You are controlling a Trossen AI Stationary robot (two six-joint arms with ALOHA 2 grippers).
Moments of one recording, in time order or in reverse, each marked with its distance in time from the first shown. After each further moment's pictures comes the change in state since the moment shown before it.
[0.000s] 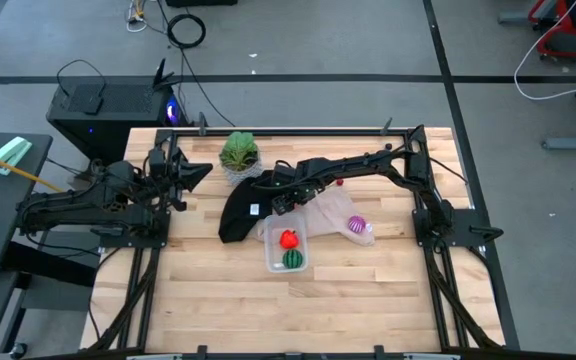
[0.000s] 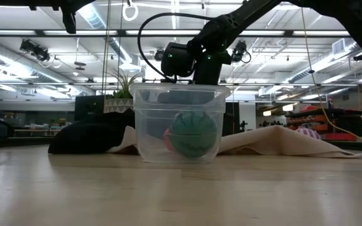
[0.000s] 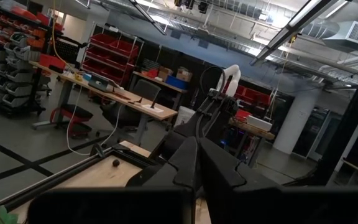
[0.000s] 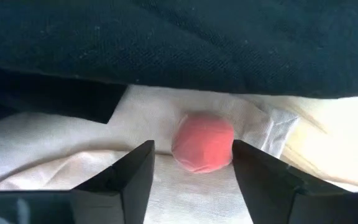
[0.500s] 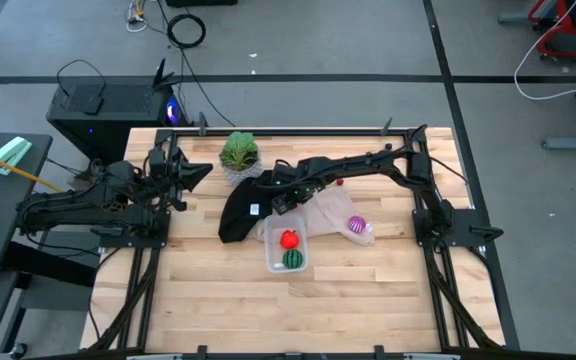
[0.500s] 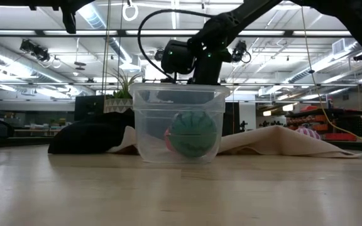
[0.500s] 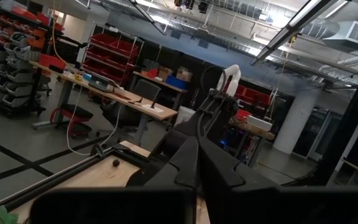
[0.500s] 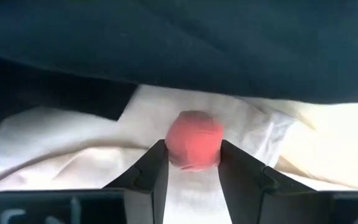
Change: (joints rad) left arm 0.000 0.000 0.000 0.000 0.000 0.001; right arm -0.001 -0.018 0.002 -0.001 0.002 -0.030
